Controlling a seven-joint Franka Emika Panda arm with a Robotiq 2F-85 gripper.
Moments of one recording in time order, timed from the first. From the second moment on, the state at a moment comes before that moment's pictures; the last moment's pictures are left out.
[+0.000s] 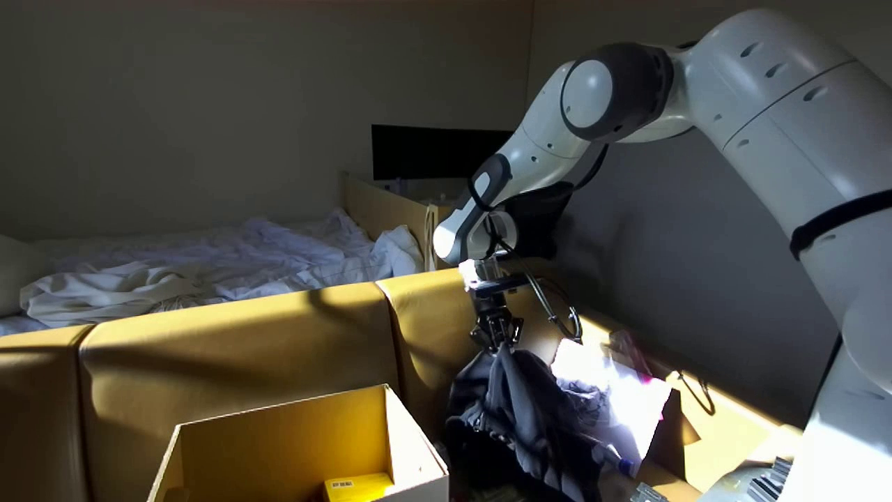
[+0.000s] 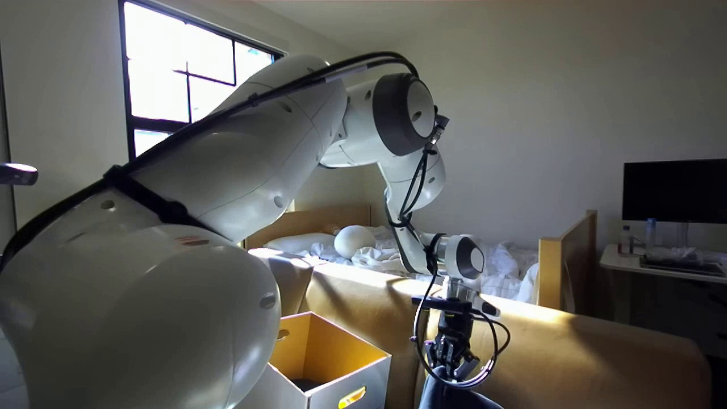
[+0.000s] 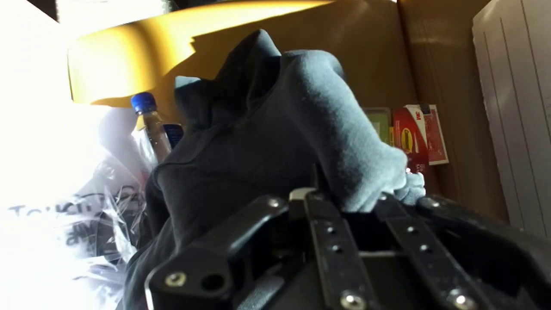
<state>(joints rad) 0.04 0.76 -0.09 -1.69 0.04 1.89 0.22</state>
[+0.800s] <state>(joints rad) 0.14 0.30 -0.05 -1.73 -0.05 1.67 0.50</state>
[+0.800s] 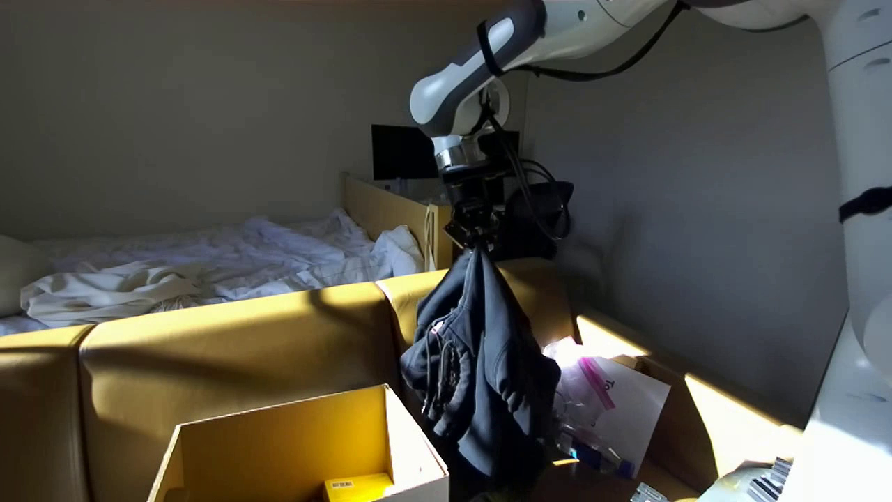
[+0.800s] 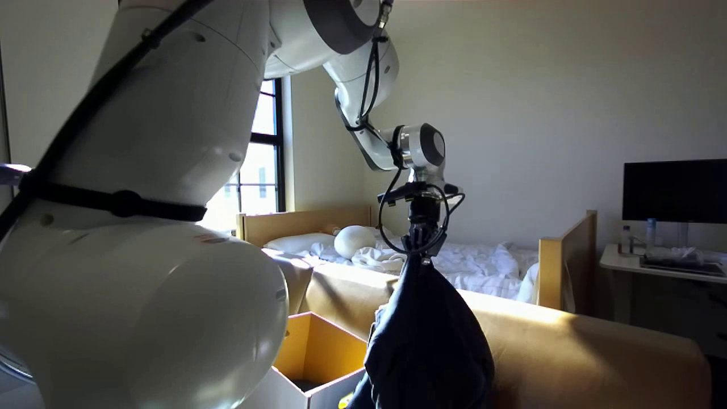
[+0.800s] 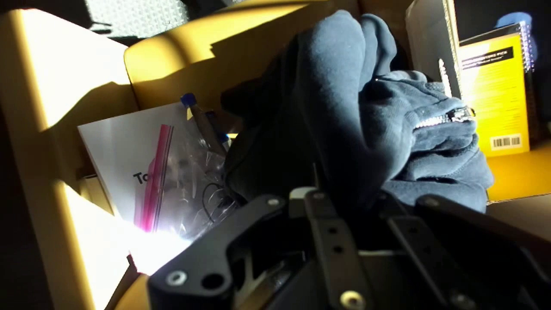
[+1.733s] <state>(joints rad) 0.18 0.10 0.05 -1.59 -0.33 1.34 0.49</state>
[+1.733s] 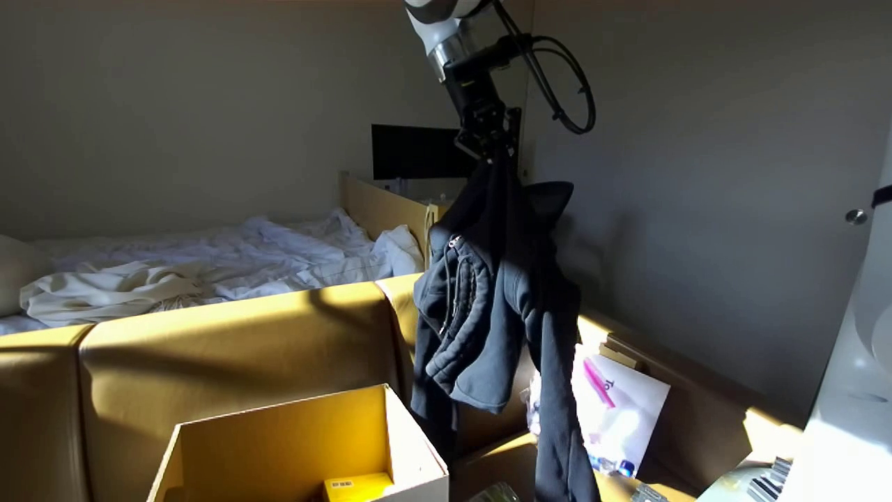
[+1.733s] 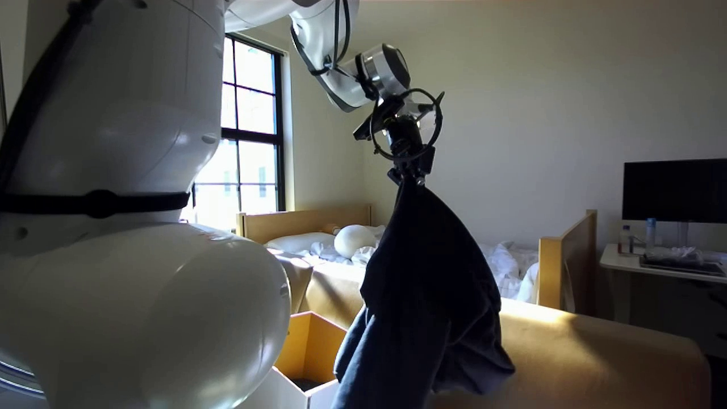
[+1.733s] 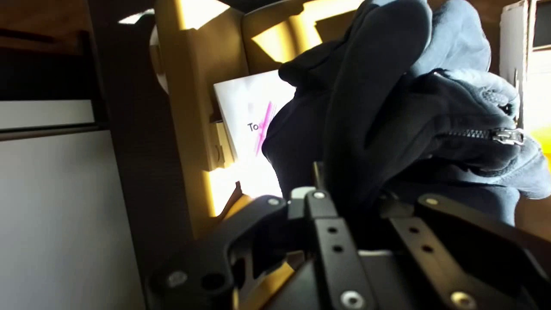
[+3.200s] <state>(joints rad) 0.49 0.36 0.31 -0.99 -0.71 1.56 0.75</state>
